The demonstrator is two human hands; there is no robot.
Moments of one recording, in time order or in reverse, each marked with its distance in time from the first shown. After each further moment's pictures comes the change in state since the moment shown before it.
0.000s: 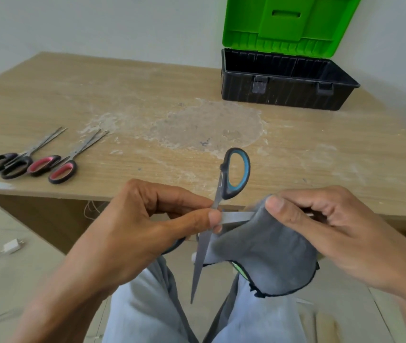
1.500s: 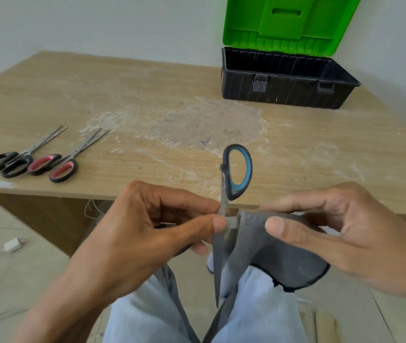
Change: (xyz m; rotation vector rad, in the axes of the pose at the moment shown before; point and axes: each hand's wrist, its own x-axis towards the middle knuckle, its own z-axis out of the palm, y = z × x) left_hand -0.007 0.004 0.005 -0.047 0.015 -0.004; right_hand -0.008 -0.012 -0.010 0.132 -0.096 0.052
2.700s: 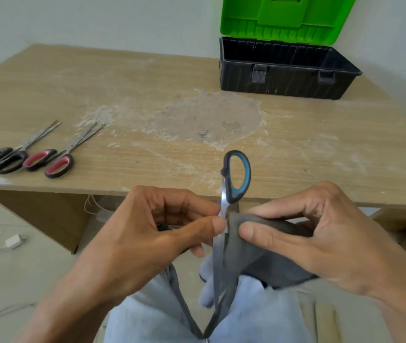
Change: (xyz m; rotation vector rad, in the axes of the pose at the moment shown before) left_hand 0.000 -0.008 0.005 -0.037 -0.035 -0.078; right_hand 0.005 -0.002 0.024 -0.028 0.049 0.039
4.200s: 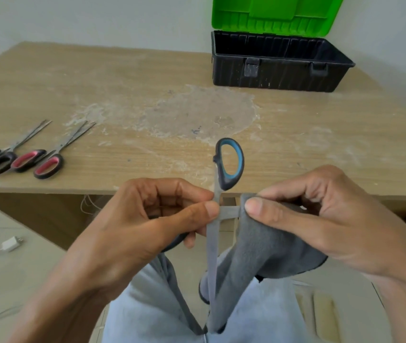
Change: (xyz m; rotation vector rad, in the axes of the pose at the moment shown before) left_hand 0.005 0.004 0.005 -0.151 -0.037 -0.053; right_hand 0.003 0.010 -0.014 0.066 -0.004 -0.029
